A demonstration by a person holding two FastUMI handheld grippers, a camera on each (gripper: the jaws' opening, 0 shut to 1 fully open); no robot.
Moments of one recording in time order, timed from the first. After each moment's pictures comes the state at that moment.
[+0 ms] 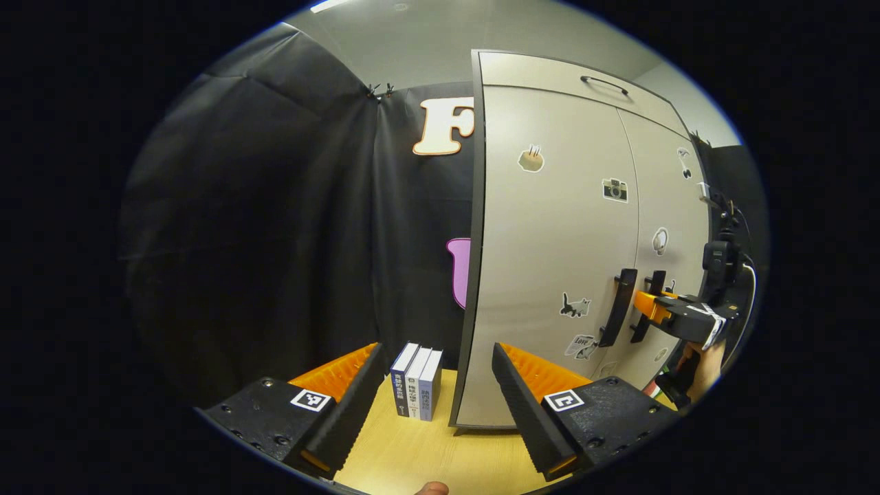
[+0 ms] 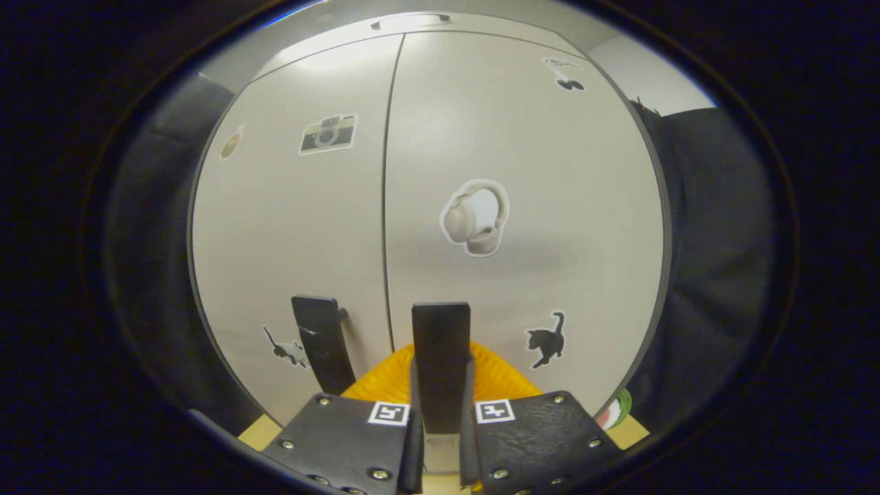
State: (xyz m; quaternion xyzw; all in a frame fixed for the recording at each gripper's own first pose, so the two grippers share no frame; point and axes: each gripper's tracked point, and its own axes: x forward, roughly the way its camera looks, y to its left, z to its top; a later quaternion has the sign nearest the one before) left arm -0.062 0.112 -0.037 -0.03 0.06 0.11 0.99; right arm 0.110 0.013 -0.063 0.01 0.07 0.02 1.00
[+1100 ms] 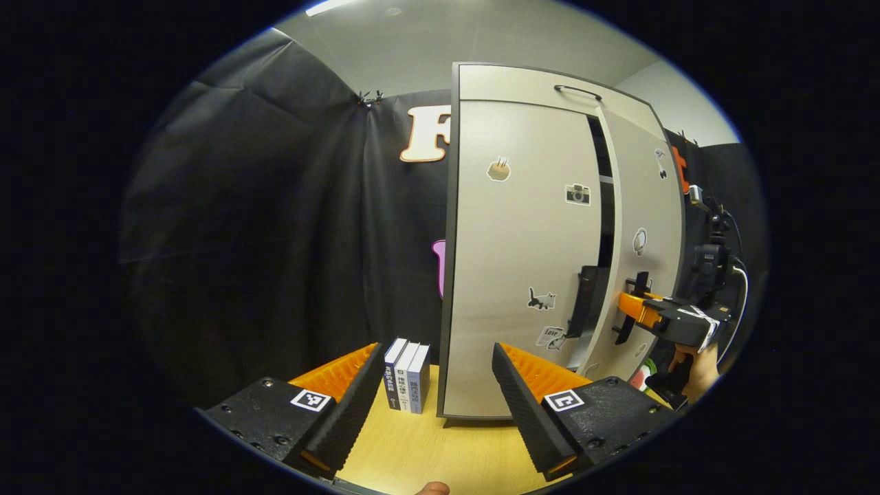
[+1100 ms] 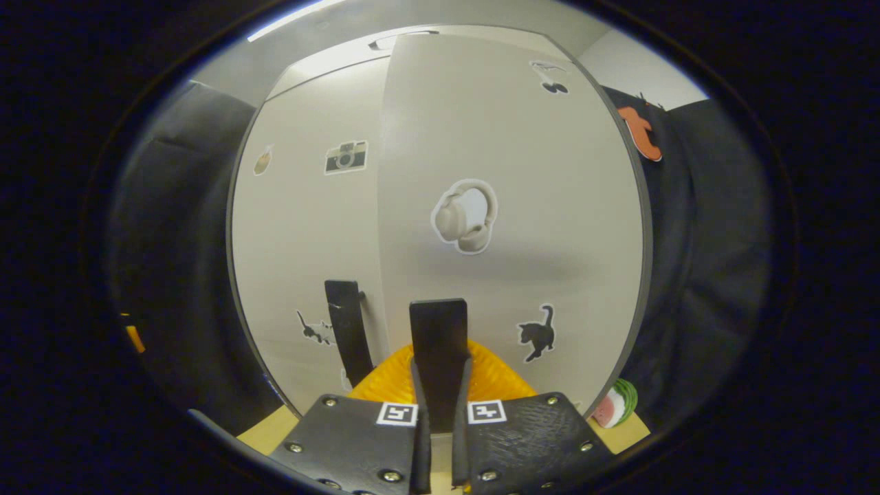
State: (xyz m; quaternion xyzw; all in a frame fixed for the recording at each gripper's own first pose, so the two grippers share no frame) left arm -0.099 0.070 -0.030 -0.03 0.05 0.08 0.99; right arm 0.073 0.004 -0.060 0.02 0.06 0.07 1.00
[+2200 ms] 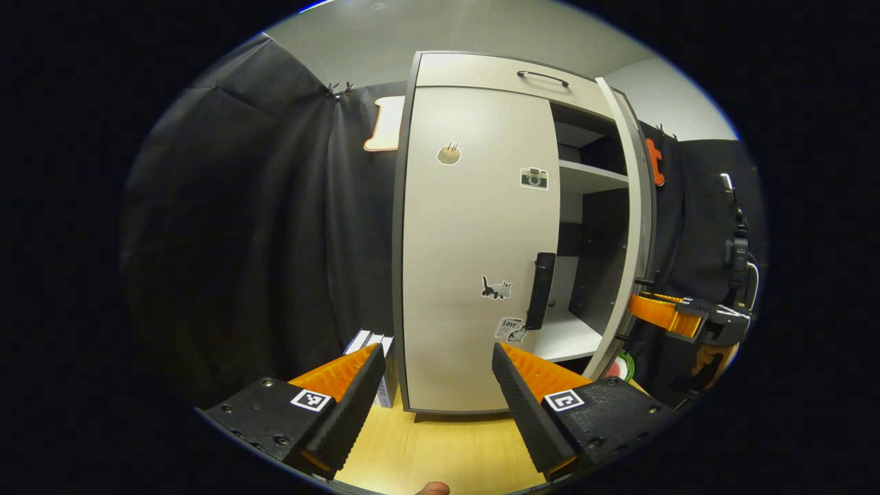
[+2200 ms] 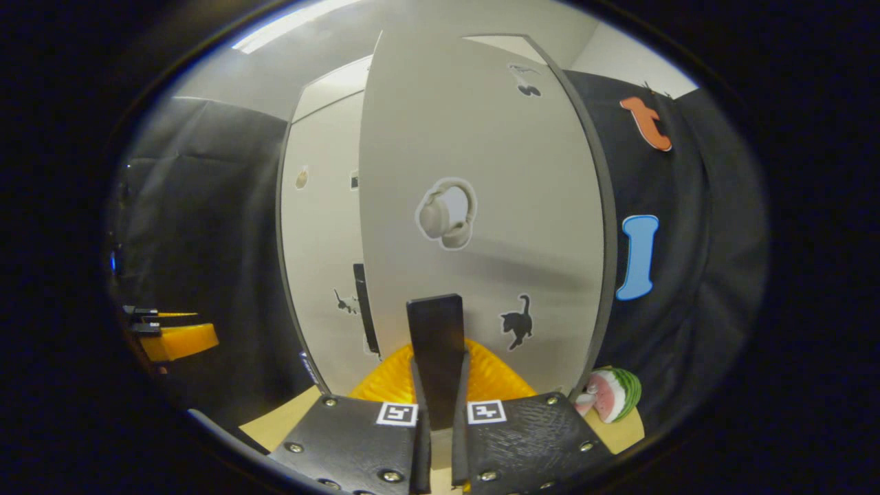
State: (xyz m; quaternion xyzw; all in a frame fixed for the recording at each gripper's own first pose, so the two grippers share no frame) left arm -0.080 0.017 -0.044 -0.03 0.07 0.03 1.00; right arm 0.033 -0.029 -0.060 0.04 0.07 0.16 0.98
